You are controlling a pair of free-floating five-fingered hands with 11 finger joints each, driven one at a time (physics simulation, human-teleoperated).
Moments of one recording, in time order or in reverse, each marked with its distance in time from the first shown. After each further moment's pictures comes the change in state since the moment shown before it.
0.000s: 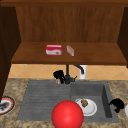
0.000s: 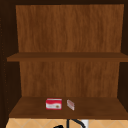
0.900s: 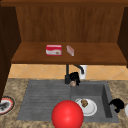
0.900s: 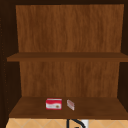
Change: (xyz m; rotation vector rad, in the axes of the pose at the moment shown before) left hand -0.003 -0.053 -0.117 -0.025 0.018 -0.005; right hand 0.000 0.000 0.000 0.000 0.000 0.000
